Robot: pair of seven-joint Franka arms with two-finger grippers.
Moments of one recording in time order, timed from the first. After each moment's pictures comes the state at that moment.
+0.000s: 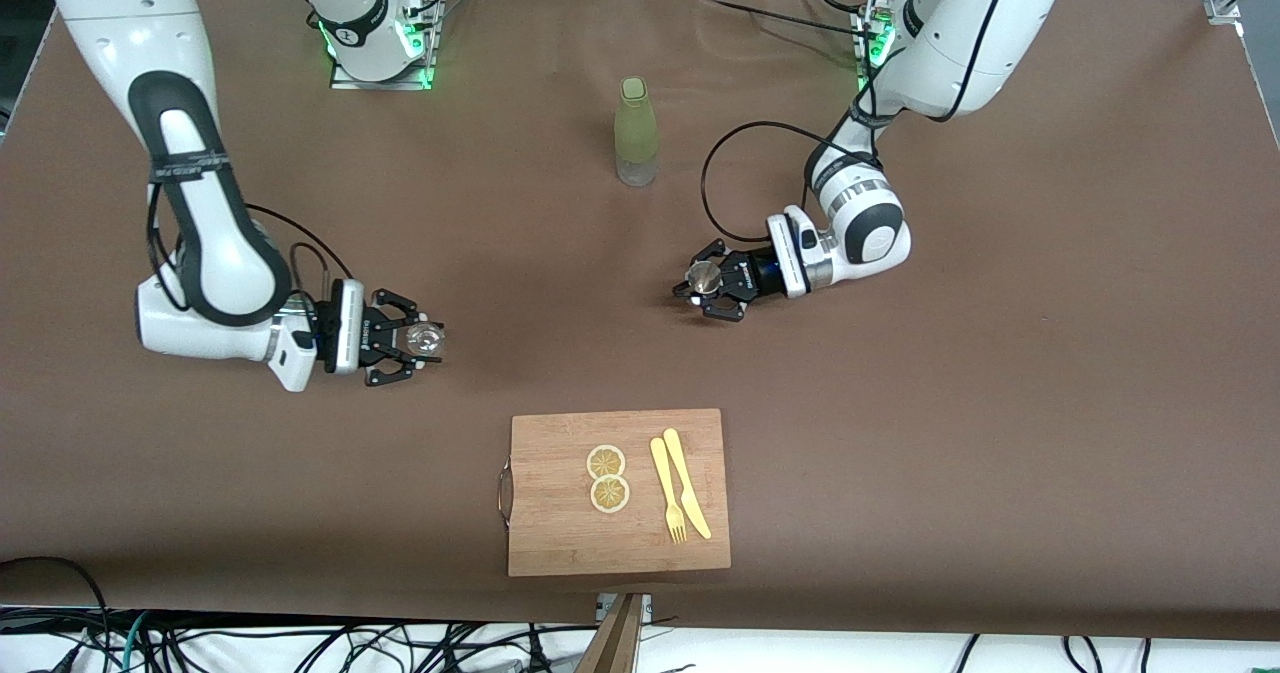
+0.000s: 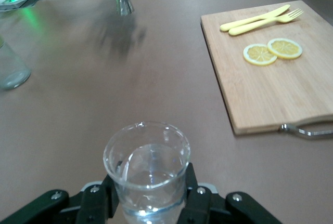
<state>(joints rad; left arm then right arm) -0.35 0.68 -0.09 -2.07 -2.22 1.88 2.72 0.09 0.58 0.02 -1.77 0.97 2.07 -2.01</state>
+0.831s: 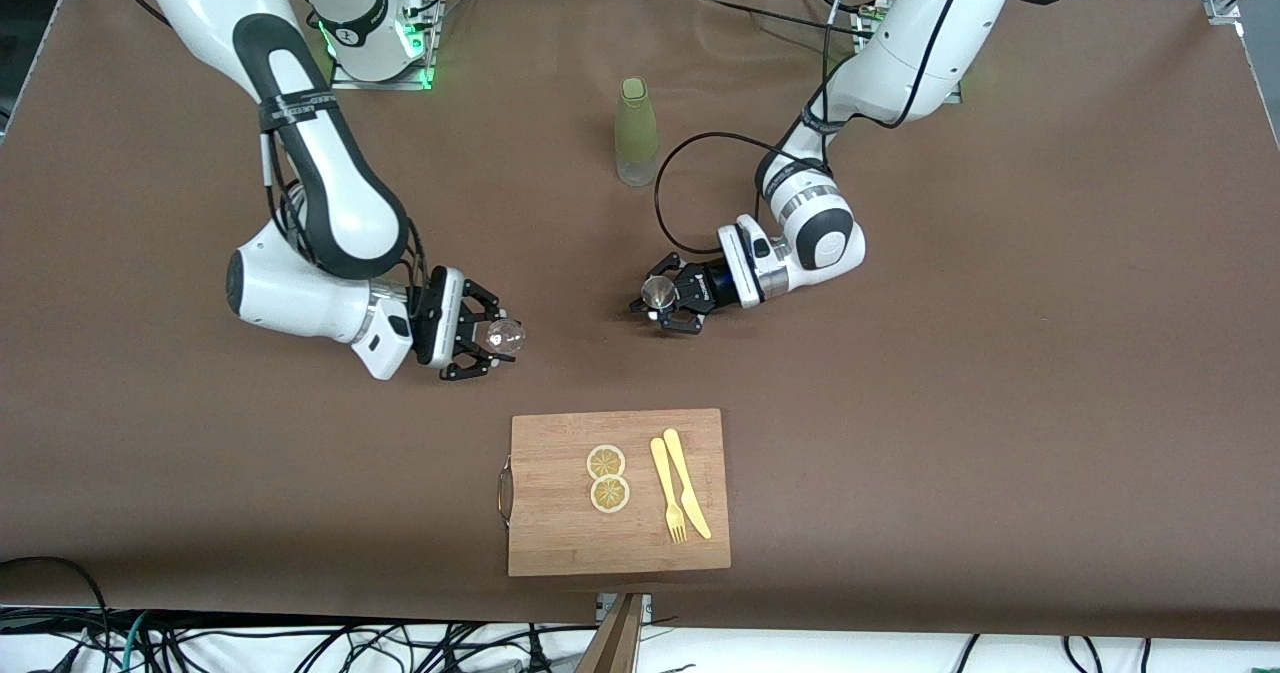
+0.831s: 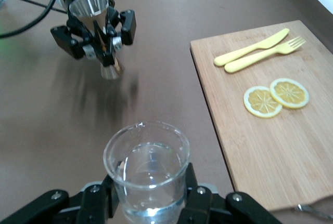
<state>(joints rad) -0.46 0.77 -0.09 -1.89 -2.36 1.99 2.72 0.30 0.54 0.03 -1.75 0.96 2.26 -1.76</state>
